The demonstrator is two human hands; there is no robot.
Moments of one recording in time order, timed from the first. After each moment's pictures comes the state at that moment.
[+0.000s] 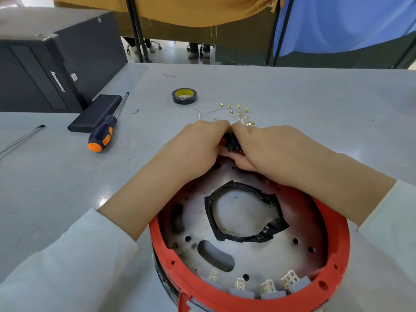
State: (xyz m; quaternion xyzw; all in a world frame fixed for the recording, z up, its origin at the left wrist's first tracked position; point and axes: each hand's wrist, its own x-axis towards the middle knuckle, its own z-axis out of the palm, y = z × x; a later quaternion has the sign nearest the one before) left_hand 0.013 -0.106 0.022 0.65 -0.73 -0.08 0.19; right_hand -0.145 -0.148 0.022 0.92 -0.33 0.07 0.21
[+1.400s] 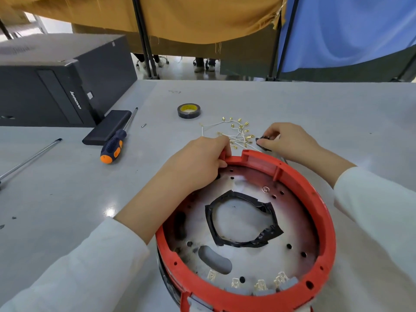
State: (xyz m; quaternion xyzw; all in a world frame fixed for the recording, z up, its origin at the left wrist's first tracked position) left_hand 0.011 -0.107 0.020 0.67 -0.71 -0.11 0.20; right_hand -0.180 -0.240 0.002 0.80 -0.56 0.17 -0.16
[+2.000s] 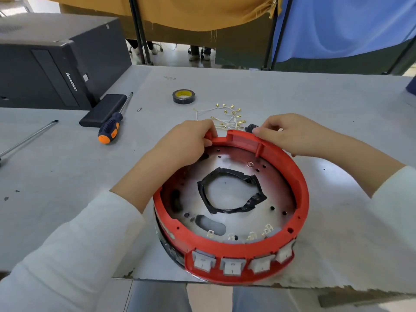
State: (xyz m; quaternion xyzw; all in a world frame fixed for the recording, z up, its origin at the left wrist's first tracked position) left_hand 0.013 -0.094 0.026 0.70 -0.67 -0.14 0.19; right_hand -0.200 -0.160 0.055 0.83 -0.50 0.09 -0.23
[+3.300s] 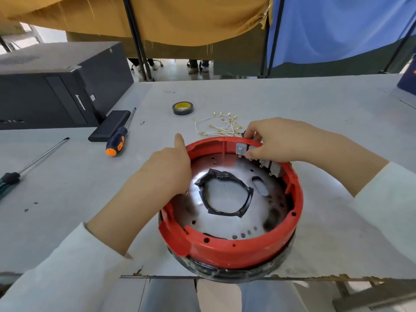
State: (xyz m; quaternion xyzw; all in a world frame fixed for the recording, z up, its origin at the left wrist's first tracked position) left_hand 0.000 -0.040 0.038 0.82 -0.57 -0.03 -0.02; right_hand -0.188 -0.131 0.072 0.88 -0.47 -0.01 -0.06
